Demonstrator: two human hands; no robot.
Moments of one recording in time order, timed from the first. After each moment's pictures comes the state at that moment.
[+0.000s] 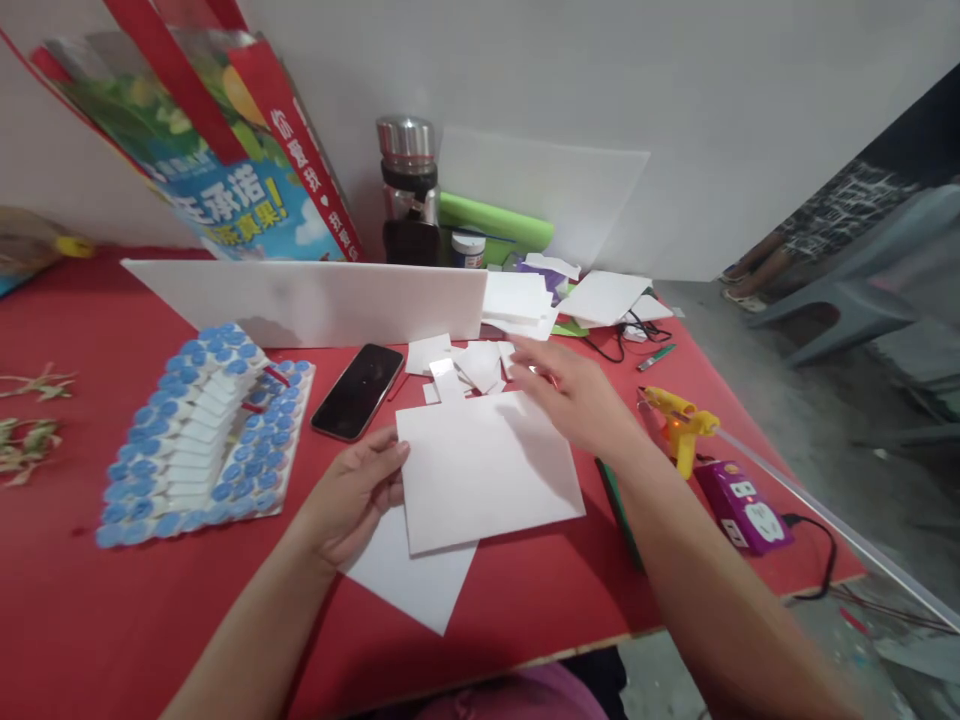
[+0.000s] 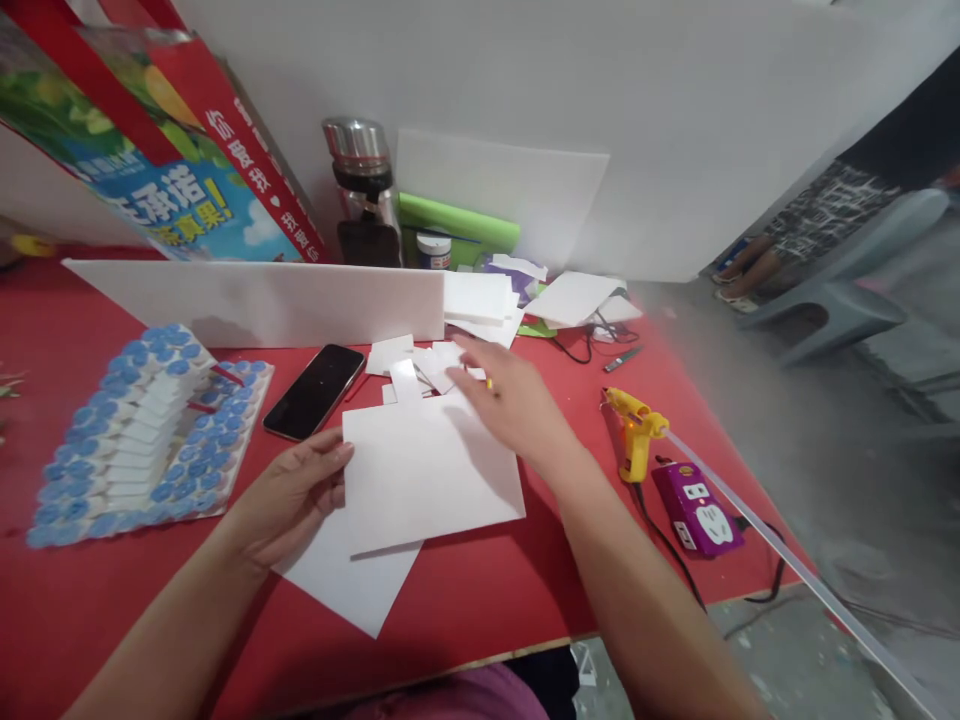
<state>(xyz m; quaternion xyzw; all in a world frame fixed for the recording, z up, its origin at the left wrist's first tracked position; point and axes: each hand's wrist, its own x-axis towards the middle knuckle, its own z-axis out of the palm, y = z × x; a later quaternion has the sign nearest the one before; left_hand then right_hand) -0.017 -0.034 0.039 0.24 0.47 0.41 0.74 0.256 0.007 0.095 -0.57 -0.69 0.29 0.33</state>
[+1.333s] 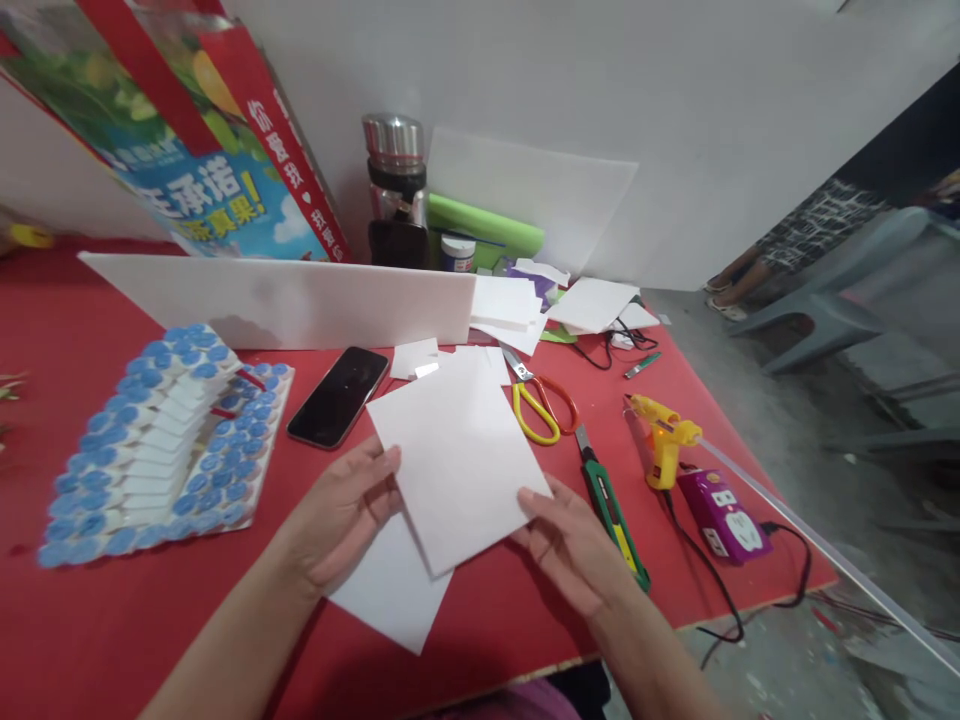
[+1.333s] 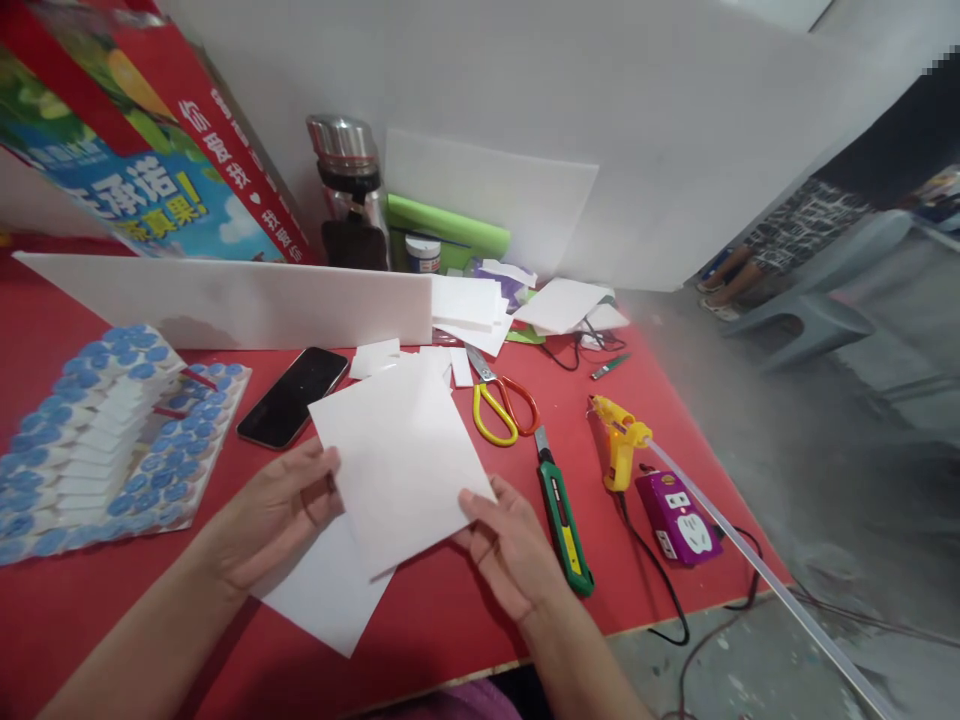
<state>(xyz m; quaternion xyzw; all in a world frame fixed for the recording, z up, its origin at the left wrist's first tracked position) -0.004 -0.032 0.045 0.19 0.42 0.42 0.78 0.241 -0.102 0.031 -0.45 -0.12 0.72 0.52</state>
